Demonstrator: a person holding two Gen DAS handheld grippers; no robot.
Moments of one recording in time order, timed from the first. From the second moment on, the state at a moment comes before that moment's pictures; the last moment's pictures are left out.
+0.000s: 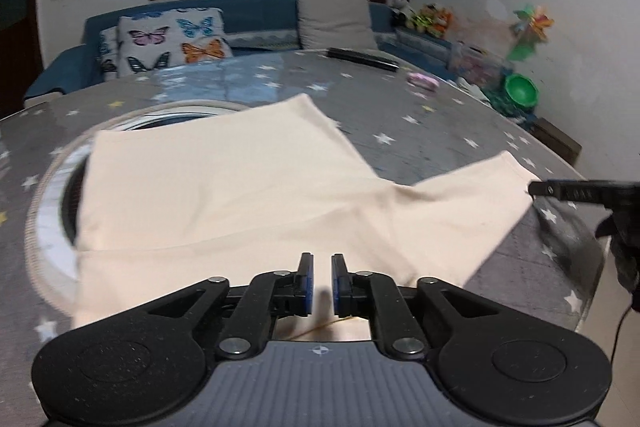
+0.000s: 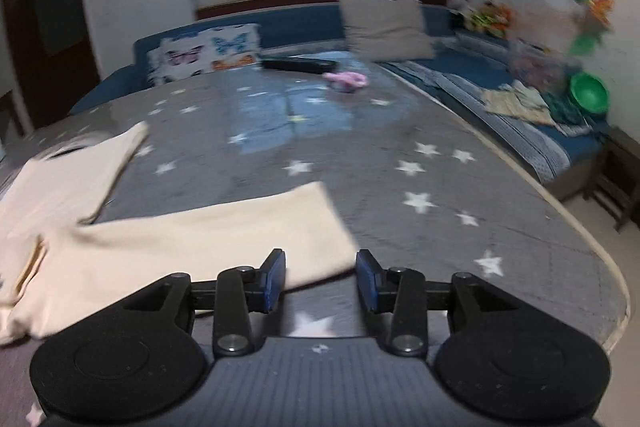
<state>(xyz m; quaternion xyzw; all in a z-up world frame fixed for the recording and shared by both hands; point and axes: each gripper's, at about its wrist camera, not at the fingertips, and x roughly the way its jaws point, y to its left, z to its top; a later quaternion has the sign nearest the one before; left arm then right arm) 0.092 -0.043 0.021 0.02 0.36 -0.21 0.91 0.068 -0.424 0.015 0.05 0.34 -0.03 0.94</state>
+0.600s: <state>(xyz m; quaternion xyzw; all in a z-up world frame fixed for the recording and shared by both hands) 0.091 -0.071 0.004 0.05 0.36 -0.24 0.90 0.076 -0.412 0.045 0.06 0.29 -0.01 0.95</state>
